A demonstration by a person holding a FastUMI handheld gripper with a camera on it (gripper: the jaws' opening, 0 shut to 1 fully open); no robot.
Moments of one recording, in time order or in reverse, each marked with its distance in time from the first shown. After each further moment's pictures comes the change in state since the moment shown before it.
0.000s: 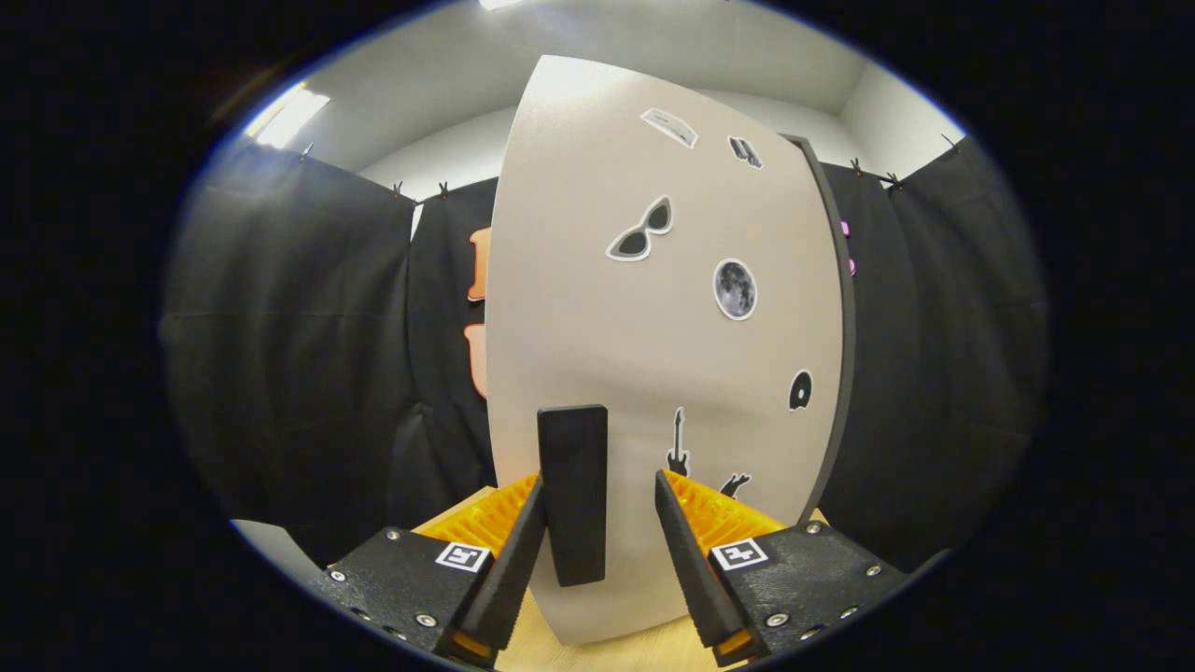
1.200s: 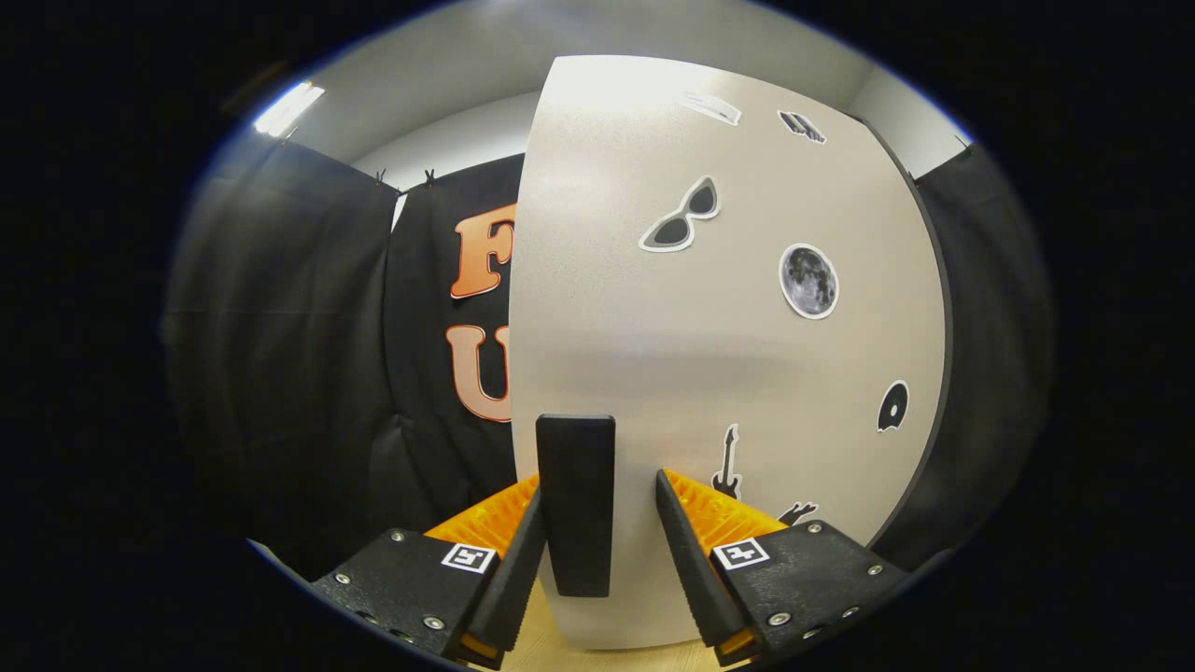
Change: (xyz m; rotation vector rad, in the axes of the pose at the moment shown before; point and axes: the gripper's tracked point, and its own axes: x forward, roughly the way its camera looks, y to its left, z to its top) arm 0.128 0.034 0.006 -0.010 -0.026 -0.044
